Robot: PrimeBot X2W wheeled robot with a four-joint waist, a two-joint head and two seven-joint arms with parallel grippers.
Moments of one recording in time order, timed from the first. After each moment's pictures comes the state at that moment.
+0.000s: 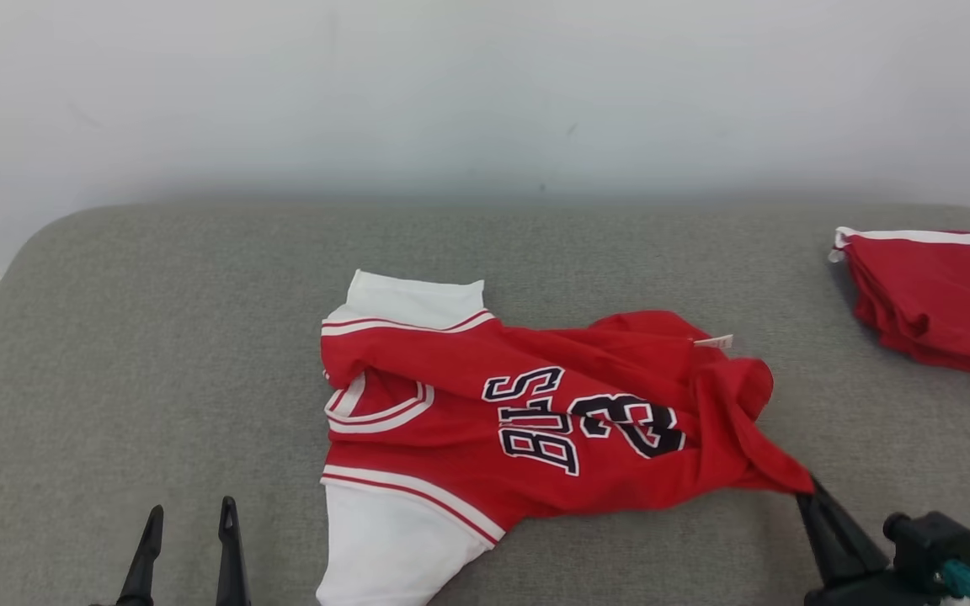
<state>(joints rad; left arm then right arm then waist) 0.05 0.05 0.05 0.15 -0.16 -0.08 -0.26 -0.03 -0.40 0.14 0.34 0.32 0.13 -0.23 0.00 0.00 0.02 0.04</state>
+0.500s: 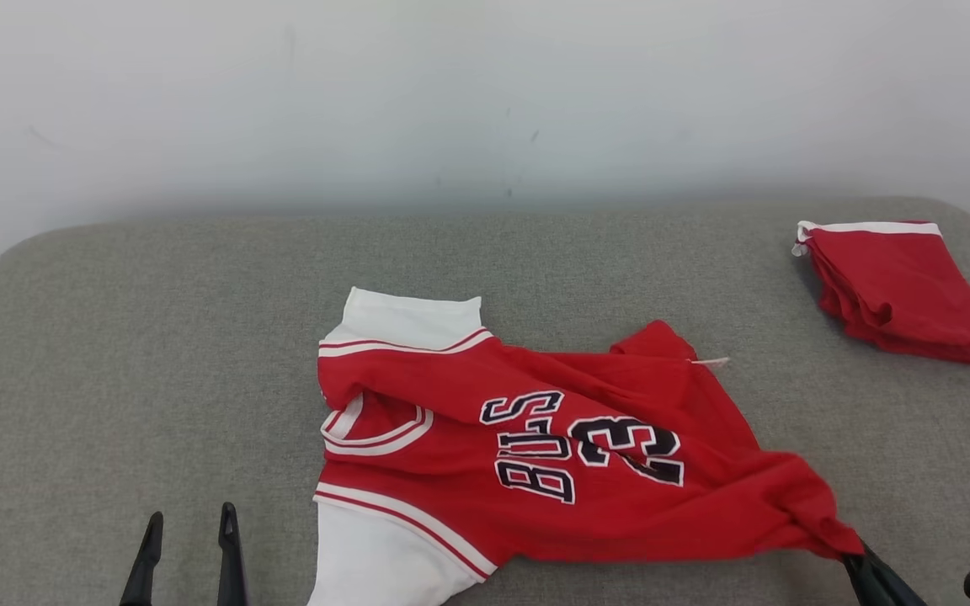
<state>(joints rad) 0.07 0.05 0.05 0.13 -0.16 -0.07 -0.26 0.29 -0.44 0.02 -0.08 0.56 0.13 0.01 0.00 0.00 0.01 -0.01</state>
